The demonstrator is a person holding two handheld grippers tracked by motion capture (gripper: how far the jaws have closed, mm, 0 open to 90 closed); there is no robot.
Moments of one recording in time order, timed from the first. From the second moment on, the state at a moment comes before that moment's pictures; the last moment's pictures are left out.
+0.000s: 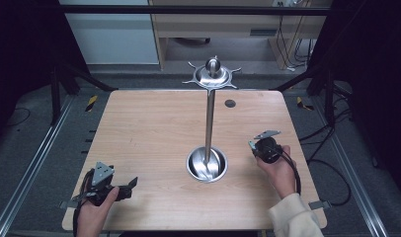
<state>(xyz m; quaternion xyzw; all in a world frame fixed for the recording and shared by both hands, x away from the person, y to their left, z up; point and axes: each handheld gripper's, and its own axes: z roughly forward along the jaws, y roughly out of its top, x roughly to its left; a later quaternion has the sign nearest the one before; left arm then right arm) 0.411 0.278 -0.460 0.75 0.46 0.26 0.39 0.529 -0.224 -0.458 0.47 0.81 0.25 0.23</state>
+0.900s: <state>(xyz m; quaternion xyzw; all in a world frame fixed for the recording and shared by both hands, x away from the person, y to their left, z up) 0.410 0.277 -0.459 0.76 0.45 0.26 0.40 0.549 -0.234 -0.457 0.51 0.85 0.08 0.07</state>
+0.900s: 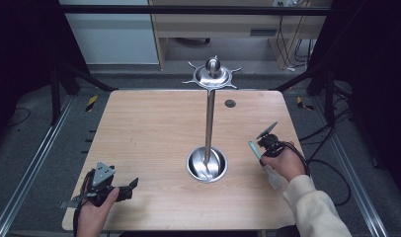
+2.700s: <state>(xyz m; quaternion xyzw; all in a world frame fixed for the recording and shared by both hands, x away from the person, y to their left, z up) 0.410 0.276 -0.459 0.76 0.45 0.26 0.39 0.503 -0.268 -0.320 0.47 0.77 0.40 0.13</state>
